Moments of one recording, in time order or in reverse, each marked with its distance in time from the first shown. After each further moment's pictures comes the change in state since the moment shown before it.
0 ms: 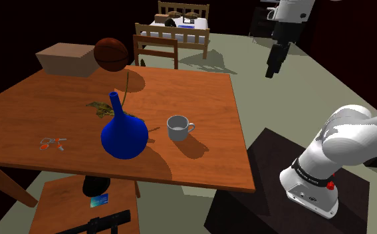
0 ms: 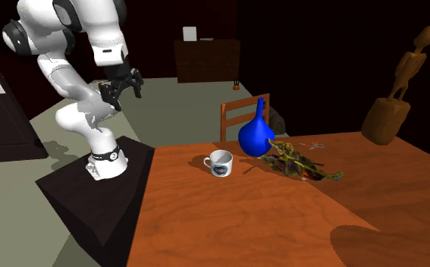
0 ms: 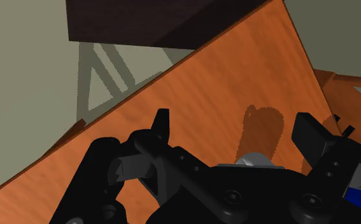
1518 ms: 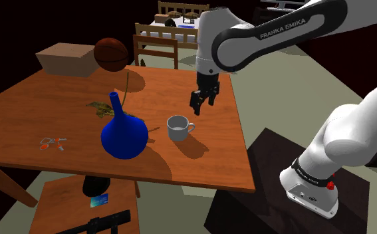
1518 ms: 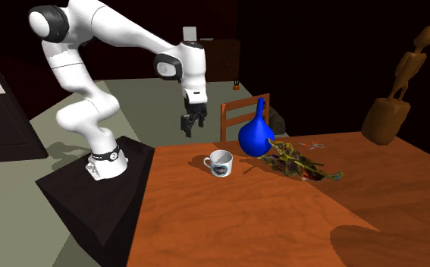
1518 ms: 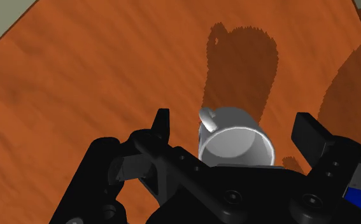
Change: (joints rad) arm 0.071 0.563 0.358 0.056 0.021 0.588 0.388
